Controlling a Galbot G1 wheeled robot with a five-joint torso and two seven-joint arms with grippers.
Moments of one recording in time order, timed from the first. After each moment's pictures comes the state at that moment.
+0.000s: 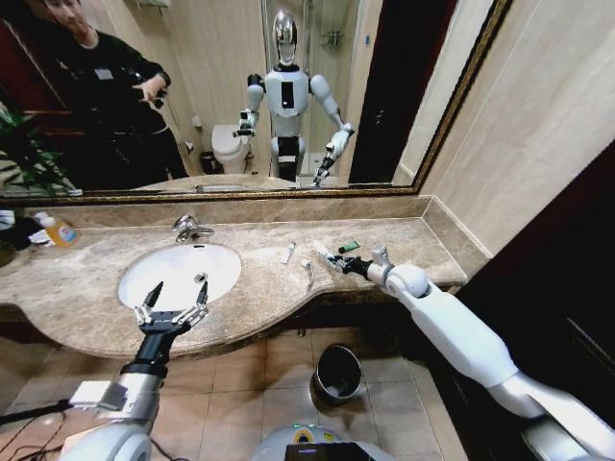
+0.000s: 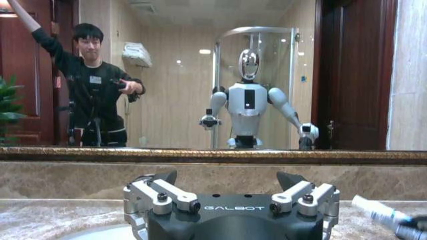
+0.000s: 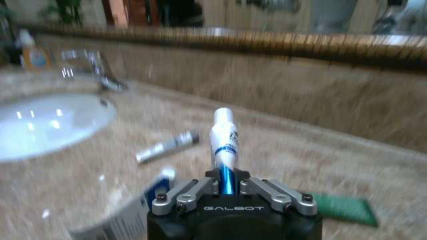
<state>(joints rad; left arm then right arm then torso) 1.84 -1.36 -0.82 -2.47 -0.37 0.04 0.05 -0.67 0.88 0.07 1.67 0.67 -0.48 -0.26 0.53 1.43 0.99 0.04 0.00</state>
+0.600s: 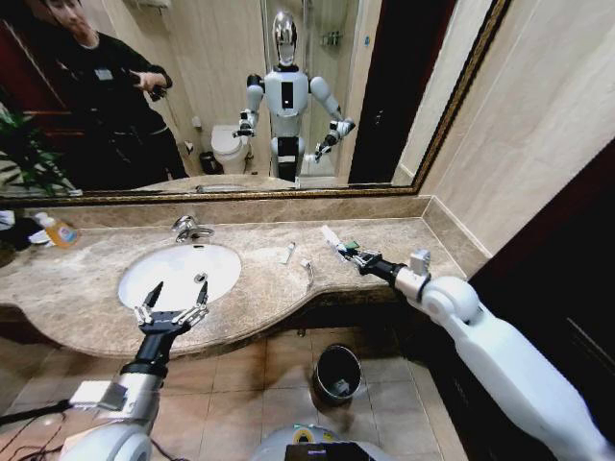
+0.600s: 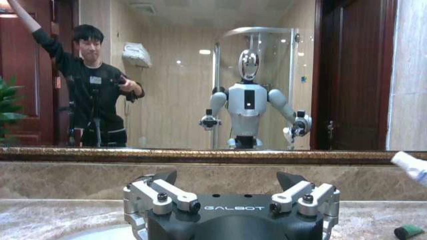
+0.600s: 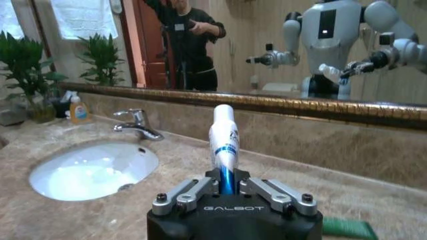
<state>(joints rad) 1.84 -1.36 -0.82 -2.47 -0.37 0.04 0.05 -1.09 0.80 0.42 2.10 0.78 -0.45 -0.22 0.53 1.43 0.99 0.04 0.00</state>
